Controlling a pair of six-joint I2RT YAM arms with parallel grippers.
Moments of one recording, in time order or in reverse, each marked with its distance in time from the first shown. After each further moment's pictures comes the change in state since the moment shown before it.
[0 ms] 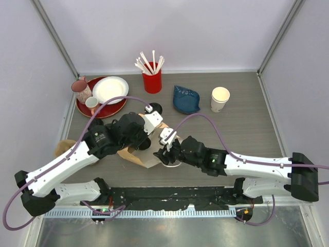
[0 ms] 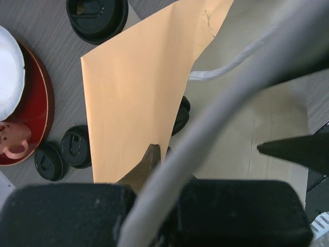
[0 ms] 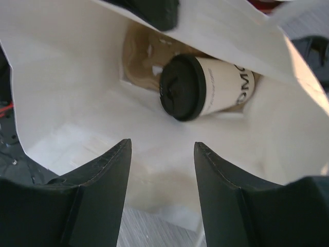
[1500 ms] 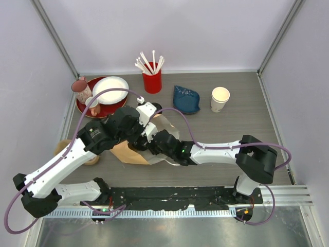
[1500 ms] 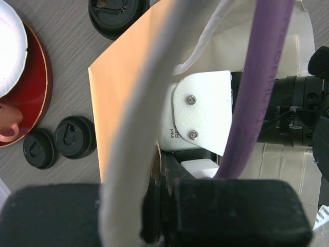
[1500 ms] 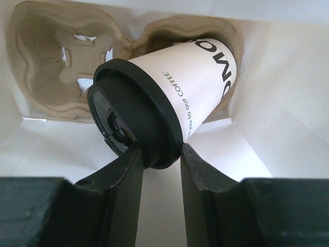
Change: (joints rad) left arm 0.078 0.013 0.074 -0.038 0.030 -0.102; right arm -0.075 0.496 0.210 0.156 0.094 -0.003
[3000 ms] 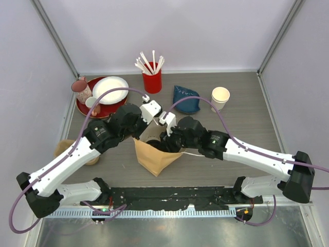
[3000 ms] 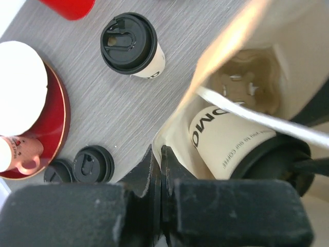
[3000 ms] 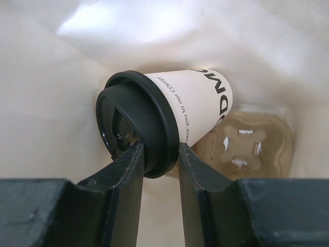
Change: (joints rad) left arm 0.044 0.003 -0.069 0.179 0.015 0.175; right arm -0.108 -0.400 0.061 -0.513 -0.383 0.170
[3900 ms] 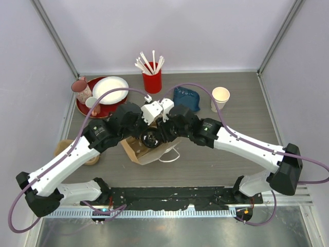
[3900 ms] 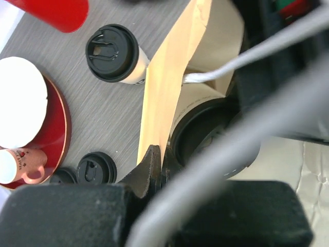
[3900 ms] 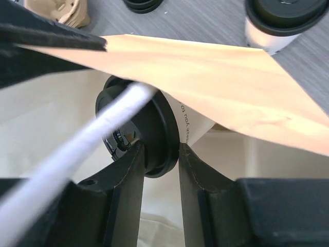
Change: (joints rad) left arm 0.005 0.023 0.051 -0.032 0.032 0.021; right arm -0.032 0.131 0.232 -0.187 0.142 0.112
